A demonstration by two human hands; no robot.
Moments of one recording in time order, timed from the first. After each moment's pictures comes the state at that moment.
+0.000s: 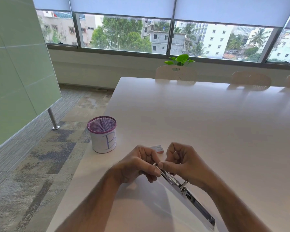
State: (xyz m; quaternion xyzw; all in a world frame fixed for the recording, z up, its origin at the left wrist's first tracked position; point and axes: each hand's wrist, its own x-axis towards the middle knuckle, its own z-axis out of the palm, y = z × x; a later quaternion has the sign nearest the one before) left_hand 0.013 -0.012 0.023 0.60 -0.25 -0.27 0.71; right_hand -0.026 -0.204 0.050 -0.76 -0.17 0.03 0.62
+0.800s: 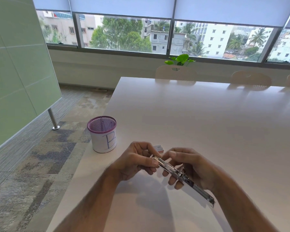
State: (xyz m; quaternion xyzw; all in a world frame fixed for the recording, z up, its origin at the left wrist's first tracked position) left_hand 0.021 -0.008 0.019 0.56 -0.23 -0.23 0.76; right_hand -0.030 -0.220 0.066 -0.64 -0.07 0.27 0.72
